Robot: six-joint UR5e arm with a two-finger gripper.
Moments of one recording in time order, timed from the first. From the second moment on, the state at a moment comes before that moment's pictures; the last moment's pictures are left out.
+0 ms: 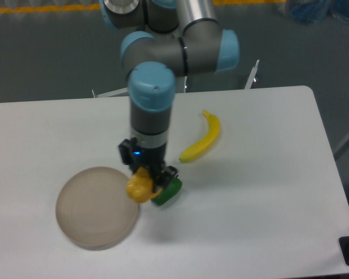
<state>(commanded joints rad) 2.07 -1.90 -1.42 -1.23 1.51 0.96</state>
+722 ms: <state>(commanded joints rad) 2.39 -1.95 -1.42 -1.29 1.62 1.47</state>
